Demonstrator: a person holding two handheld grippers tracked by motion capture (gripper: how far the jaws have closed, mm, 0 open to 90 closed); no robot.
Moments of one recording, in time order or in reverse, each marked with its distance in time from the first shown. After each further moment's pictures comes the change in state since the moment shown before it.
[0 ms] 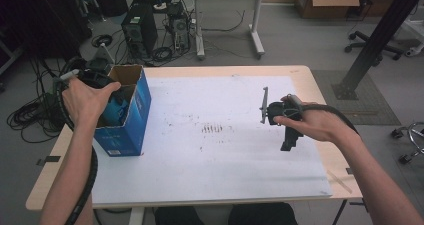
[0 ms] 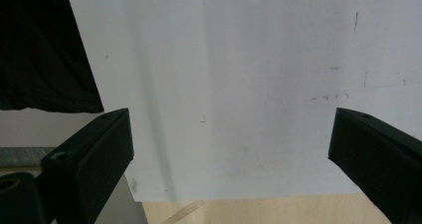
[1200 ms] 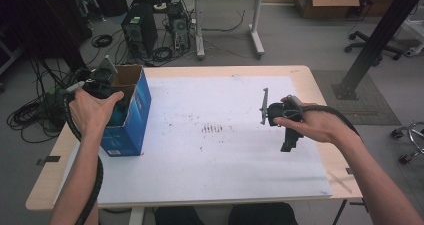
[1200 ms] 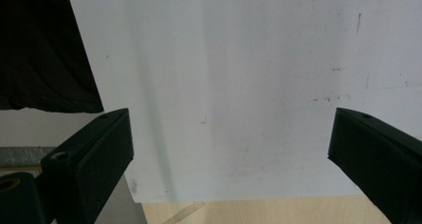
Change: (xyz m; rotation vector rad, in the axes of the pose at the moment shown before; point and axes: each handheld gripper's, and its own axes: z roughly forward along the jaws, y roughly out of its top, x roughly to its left) left arm -0.002 -0.012 0.025 -0.021 0.023 -0.005; right arm 0.002 0.001 0.002 -0.002 -0.005 -0.010
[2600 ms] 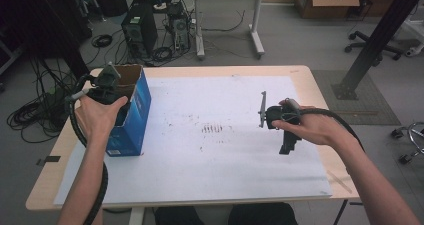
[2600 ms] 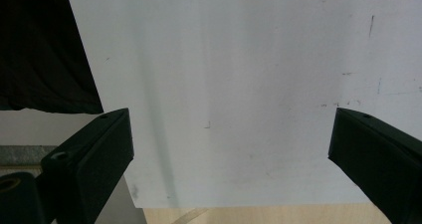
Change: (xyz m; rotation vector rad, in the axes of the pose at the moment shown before) left arm -0.006 -0.009 0.012 -0.043 -0.005 -0.004; right arm 0.002 0.003 0.008 0.006 0.010 -0.003
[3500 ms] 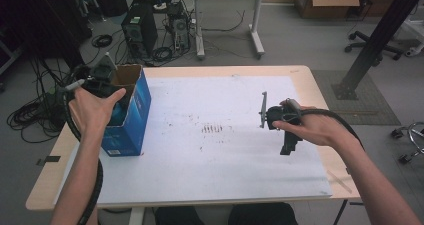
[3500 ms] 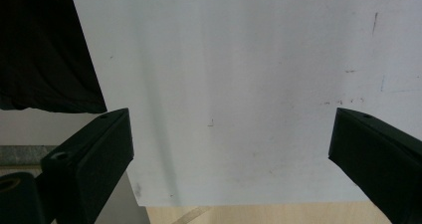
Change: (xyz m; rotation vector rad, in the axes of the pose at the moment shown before) left arm -0.001 0.012 -0.037 -0.016 0.049 0.016; right arm 0.002 -0.001 -0.001 0.001 0.003 0.003
